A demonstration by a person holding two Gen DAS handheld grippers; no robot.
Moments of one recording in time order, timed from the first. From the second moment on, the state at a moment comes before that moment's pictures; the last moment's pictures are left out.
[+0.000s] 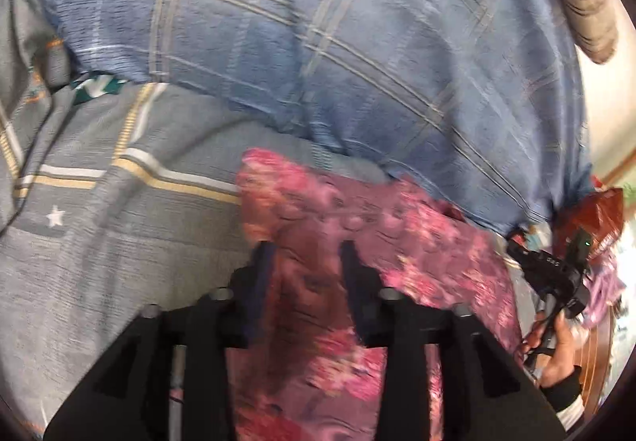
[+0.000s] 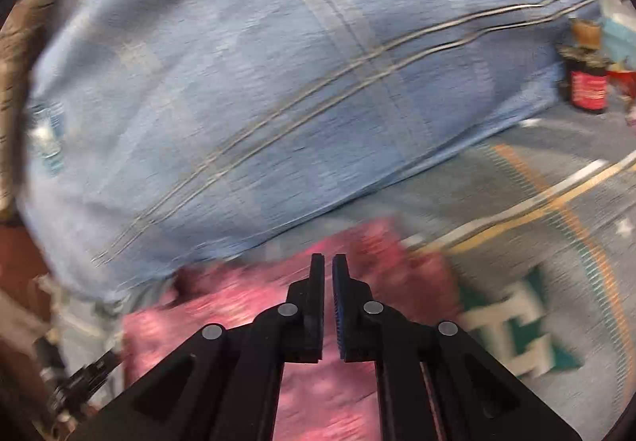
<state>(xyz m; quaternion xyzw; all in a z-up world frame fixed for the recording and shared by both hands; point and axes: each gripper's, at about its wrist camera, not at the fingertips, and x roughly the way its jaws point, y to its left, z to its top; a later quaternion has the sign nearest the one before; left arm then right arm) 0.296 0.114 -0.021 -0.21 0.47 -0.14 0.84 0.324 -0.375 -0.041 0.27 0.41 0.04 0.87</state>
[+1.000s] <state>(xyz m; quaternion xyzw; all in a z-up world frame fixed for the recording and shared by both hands) 0.277 0.117 0.003 -0.09 0.46 -0.06 0.88 0.163 -0.048 -0.047 -0.10 0.43 0.23 0.87</state>
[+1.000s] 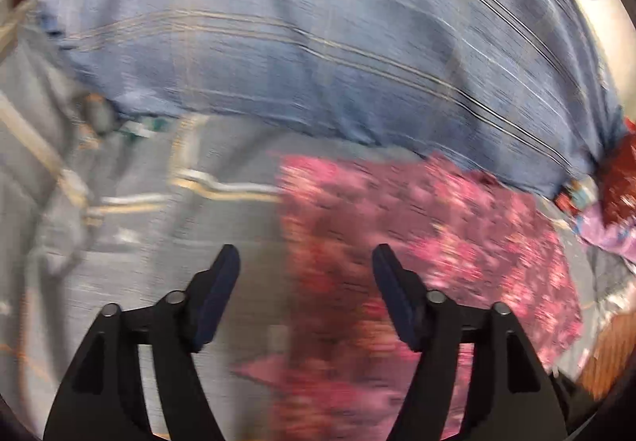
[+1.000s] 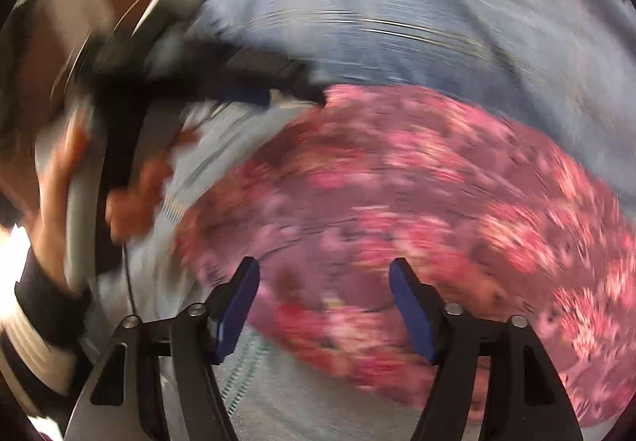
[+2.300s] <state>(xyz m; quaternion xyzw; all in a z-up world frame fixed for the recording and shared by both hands) 0.313 0.152 -0.063 -0.38 0.53 -0.20 0.73 0.159 -0.060 -0.030 0.01 0.34 0.31 0.89</state>
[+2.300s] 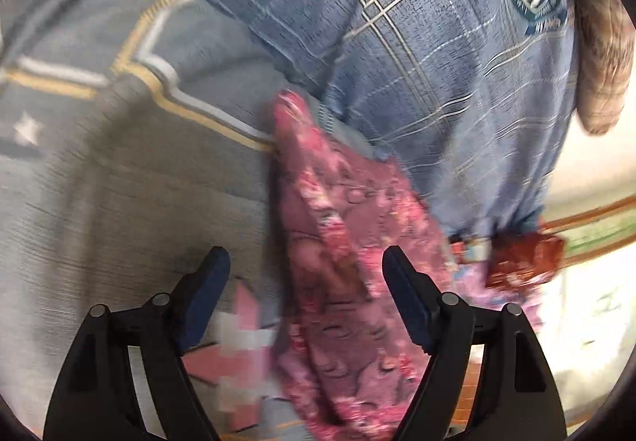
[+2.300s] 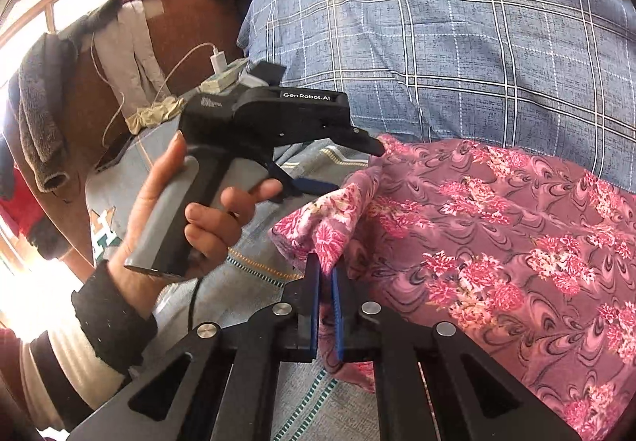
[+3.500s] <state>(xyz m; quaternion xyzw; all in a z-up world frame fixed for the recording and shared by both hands) 0.316 0.106 -0.071 -0.36 0.53 -0.31 0.70 0.152 -0.069 -0.048 -0.02 0.33 0.32 0.89</state>
